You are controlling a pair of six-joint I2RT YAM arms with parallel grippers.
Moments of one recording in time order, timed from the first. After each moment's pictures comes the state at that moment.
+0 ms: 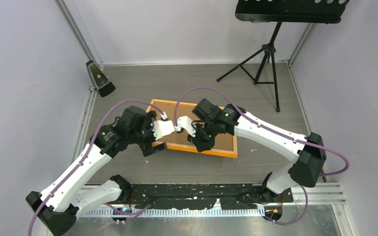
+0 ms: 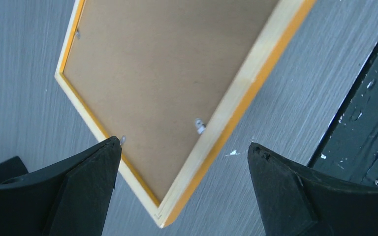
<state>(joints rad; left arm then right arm) -0.60 0.92 1.02 -0.93 0.17 0.63 0.94 1.49 1.32 -0.94 -0.33 -0.42</state>
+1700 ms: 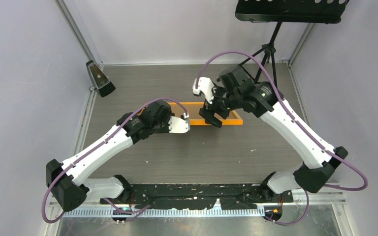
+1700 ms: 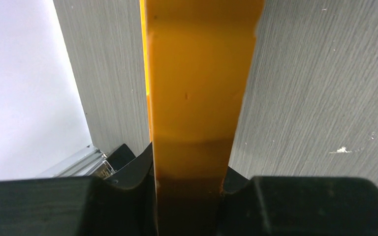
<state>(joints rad) -0.76 1.20 1.10 -0.79 -0.20 0.91 0.73 1.44 1.70 -1.08 -0.27 -0.45</state>
